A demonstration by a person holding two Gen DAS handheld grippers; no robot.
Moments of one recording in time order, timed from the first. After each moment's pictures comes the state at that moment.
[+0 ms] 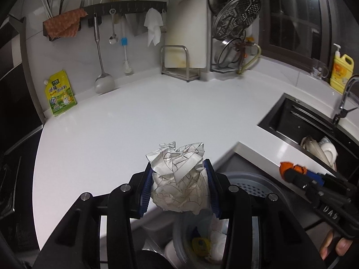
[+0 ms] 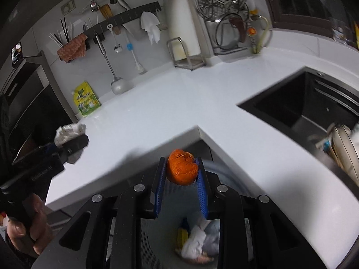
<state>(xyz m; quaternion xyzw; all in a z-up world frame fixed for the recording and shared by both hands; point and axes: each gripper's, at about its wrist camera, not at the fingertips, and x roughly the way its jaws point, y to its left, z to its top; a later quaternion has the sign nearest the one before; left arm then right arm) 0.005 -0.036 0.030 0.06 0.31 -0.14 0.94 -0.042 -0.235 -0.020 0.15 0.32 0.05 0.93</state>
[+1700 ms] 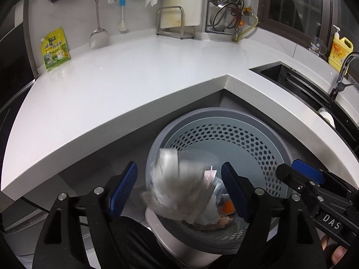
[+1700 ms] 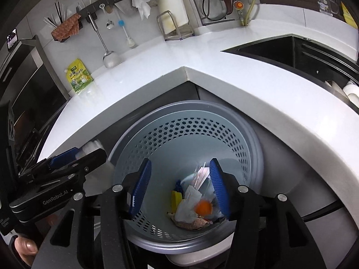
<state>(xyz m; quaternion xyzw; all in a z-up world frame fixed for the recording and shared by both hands) -0.042 -0.044 -0.065 0.04 0.38 -0.14 0.91 -0.091 -0.226 -0.089 0.16 0.37 0.04 0.92</state>
